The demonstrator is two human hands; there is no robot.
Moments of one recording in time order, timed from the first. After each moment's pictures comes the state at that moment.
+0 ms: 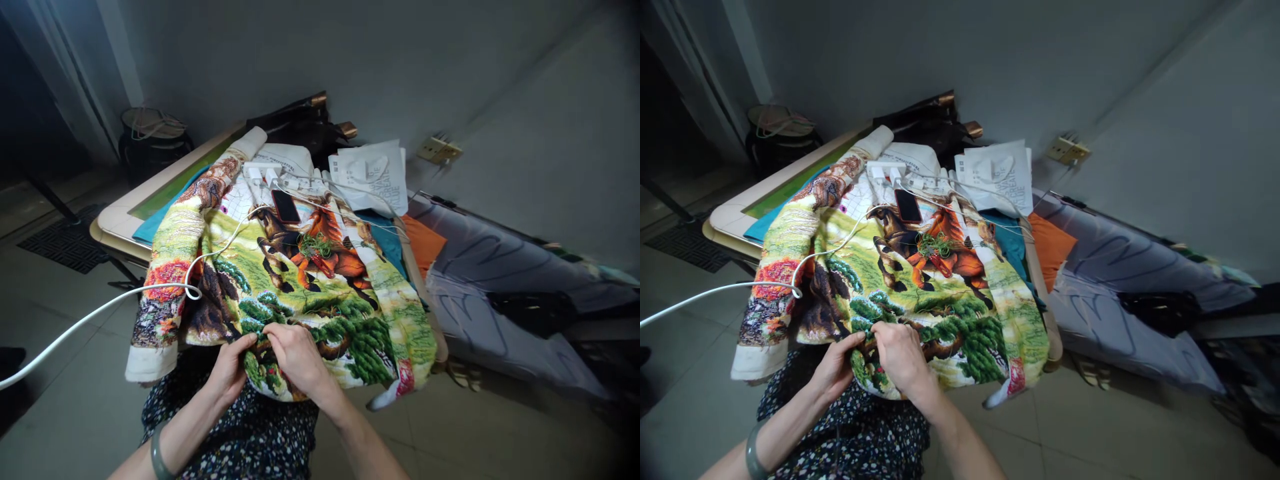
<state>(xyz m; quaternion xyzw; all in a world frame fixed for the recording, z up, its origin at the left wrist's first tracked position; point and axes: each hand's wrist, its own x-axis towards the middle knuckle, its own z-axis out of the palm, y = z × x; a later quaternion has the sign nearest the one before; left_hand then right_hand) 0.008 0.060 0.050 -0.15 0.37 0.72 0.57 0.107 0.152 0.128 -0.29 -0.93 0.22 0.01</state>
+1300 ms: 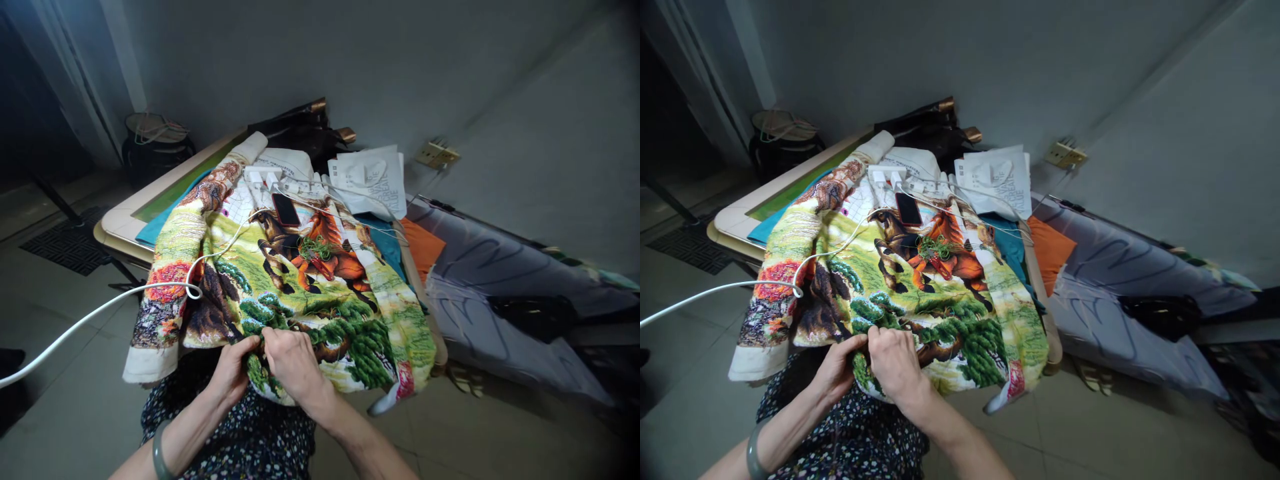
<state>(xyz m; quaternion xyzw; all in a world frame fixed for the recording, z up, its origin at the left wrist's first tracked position) 0.011 0.063 0.064 -0.14 0.38 0.72 0.56 0.095 0.132 0.150 -0.30 -0.94 0.07 -0.13</state>
